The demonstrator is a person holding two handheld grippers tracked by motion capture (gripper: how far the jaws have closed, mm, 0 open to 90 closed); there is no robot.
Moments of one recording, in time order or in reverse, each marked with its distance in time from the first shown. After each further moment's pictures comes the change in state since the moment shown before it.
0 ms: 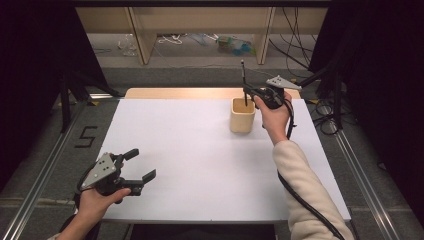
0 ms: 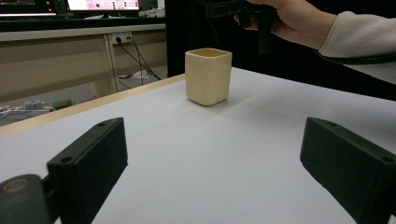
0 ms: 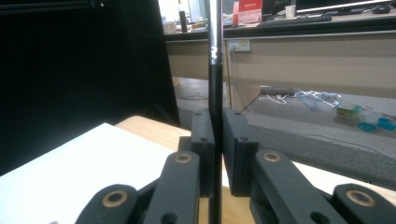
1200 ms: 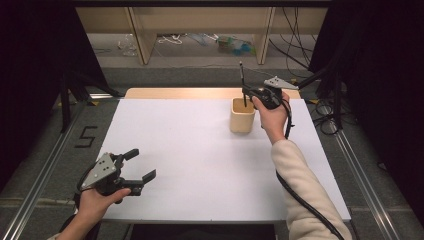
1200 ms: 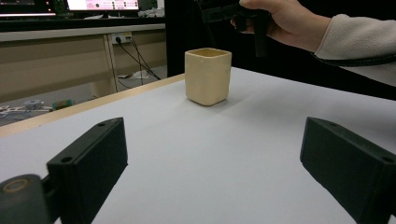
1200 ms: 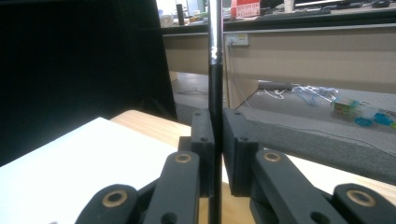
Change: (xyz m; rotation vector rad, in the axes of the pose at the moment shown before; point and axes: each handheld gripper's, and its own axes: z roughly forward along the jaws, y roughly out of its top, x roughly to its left) left arm 0.000 0.000 0.000 0.001 -0.001 -0.001; right arm -0.002 -0.005 0.008 0.024 -0.015 -0.002
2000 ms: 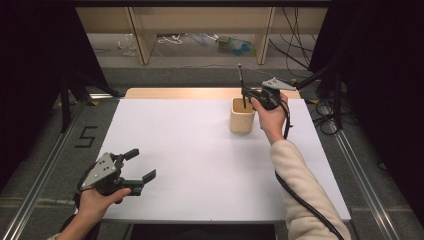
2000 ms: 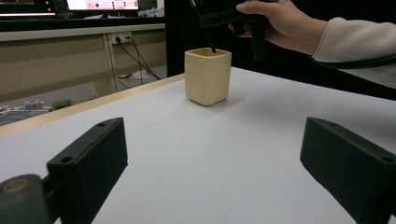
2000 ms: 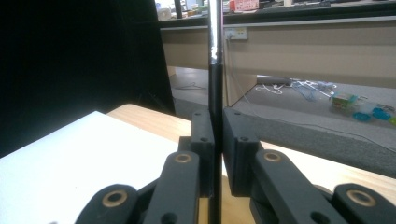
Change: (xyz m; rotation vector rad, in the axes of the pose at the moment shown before) left arm 0.000 0.000 0.000 0.001 0.000 0.001; right arm -0.002 -0.006 0.005 0.022 -0.005 0.000
